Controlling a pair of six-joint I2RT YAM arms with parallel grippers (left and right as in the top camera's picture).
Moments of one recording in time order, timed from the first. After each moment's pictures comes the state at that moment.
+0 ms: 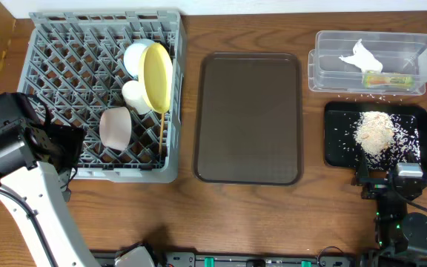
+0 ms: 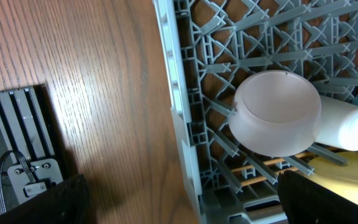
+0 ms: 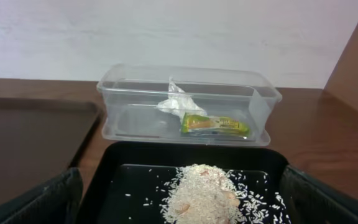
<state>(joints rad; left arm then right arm) 0.54 1.27 1.44 -1.45 -0.09 -0.88 -0.17 0.01 0.01 -0.06 -0.12 -0.04</state>
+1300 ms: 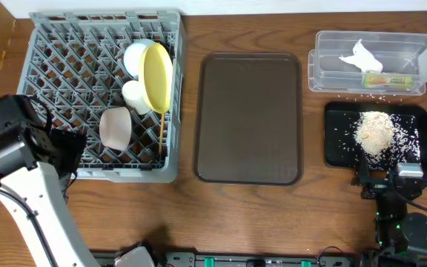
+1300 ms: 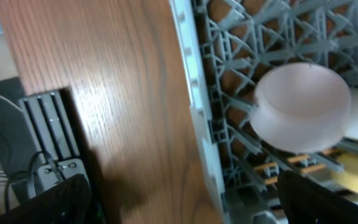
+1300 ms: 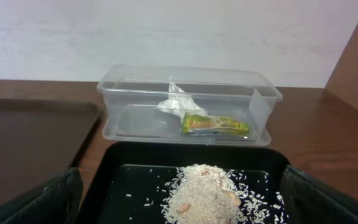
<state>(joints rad) 0.54 1.26 1.43 -1.48 -0.11 -0.81 -0.17 0.01 0.01 -0.06 -0.12 -0.04</state>
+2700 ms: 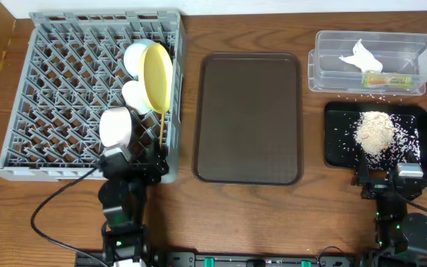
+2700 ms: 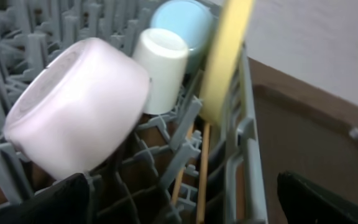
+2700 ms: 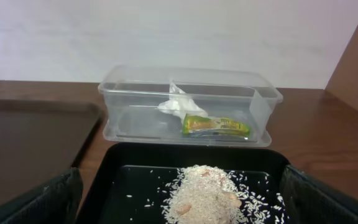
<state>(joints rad) 0.17 0.52 0.07 0.12 0.12 -0.34 -0.17 0.01 0.01 -0.06 -0.12 -0.04</state>
